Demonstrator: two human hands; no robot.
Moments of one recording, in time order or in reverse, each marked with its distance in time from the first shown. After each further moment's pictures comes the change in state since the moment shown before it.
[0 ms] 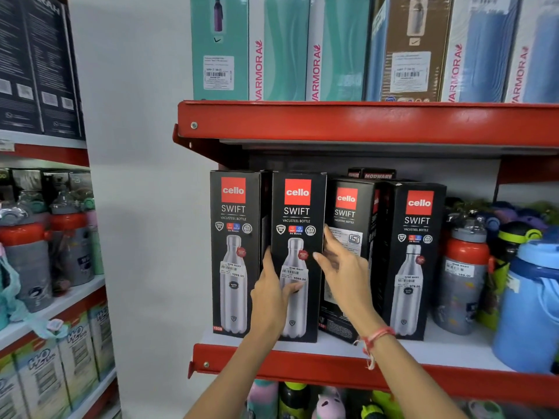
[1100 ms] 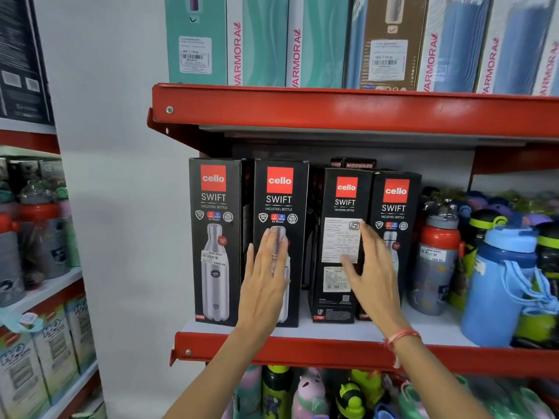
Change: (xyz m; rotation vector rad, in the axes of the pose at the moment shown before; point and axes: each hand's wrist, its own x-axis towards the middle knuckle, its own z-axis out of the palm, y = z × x) left_hand -0.014 0.000 0.010 0.770 0.108 0.571; right_hand -0.015 0.060 -0.054 -0.450 0.158 -0.117
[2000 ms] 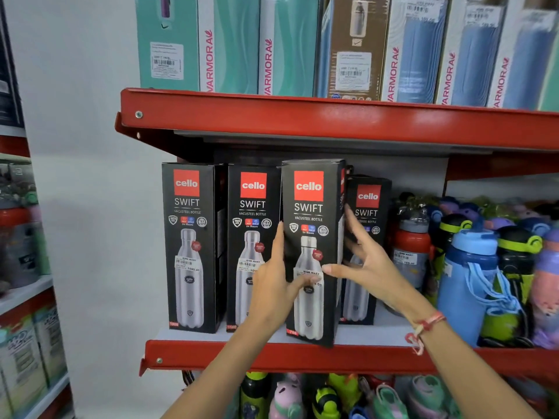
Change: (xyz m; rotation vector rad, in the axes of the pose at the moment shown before) left_hand 0.027 0.055 -0.014 -1.003 -0.106 -0.278; right_hand 0.032 0.015 -0.068 0.829 -0.567 0.123
